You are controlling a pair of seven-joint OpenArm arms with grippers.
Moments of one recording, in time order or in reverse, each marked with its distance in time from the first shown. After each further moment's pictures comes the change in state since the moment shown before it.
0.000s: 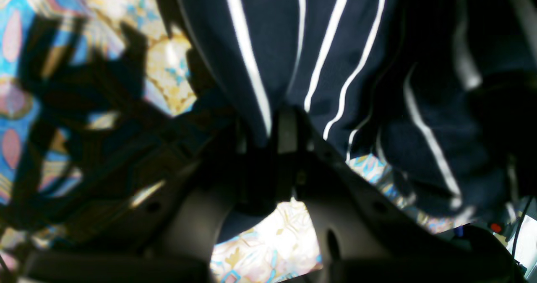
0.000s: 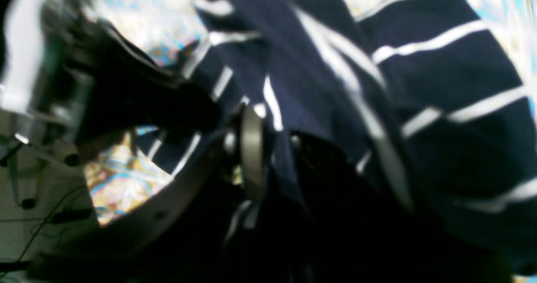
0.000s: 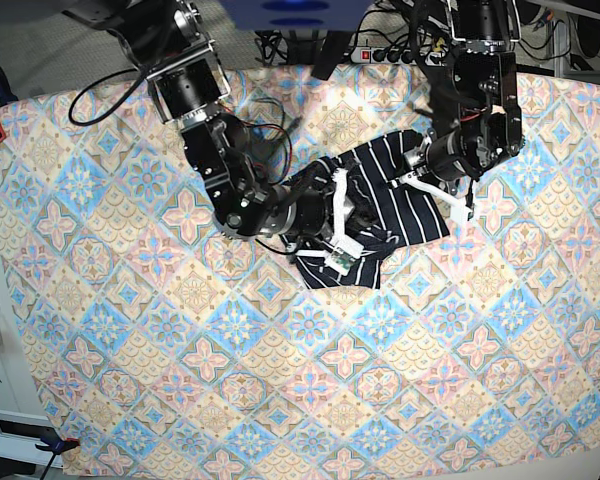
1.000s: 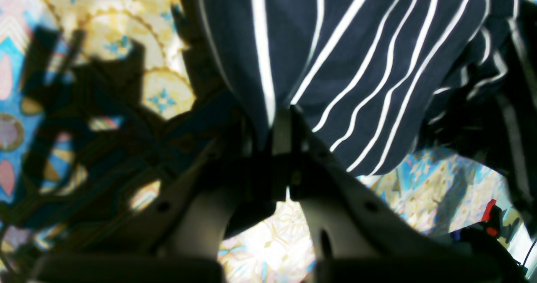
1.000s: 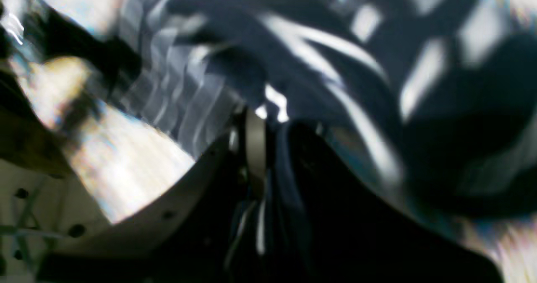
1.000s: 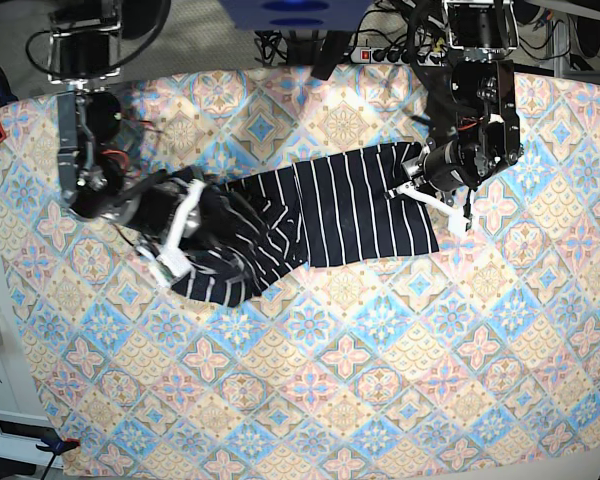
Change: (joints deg) left arm -1.9 0.3 0.3 -0.3 0.3 0.0 0.1; right arm -10.3 17.1 21.7 17.6 26.3 0.1 -8.1
